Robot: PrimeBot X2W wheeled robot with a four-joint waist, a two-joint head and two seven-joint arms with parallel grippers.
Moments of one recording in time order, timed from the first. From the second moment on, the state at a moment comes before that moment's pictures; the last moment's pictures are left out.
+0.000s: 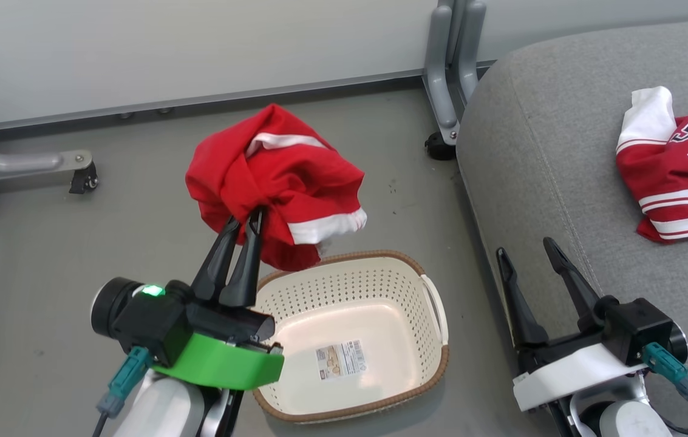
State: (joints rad) left arm -0.23 0.23 -0.48 -0.10 -0.39 0.09 -0.26; right arm 0.01 -0.05 0.12 -0.10 0.14 0.13 -0.12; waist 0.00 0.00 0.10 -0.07
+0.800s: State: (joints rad) left arm -0.18 0.21 -0.48 -0.11 -0.39 0.07 -0.26; right arm 0.05 -0.05 0.14 -0.11 0.16 0.13 -0.10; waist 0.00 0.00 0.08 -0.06
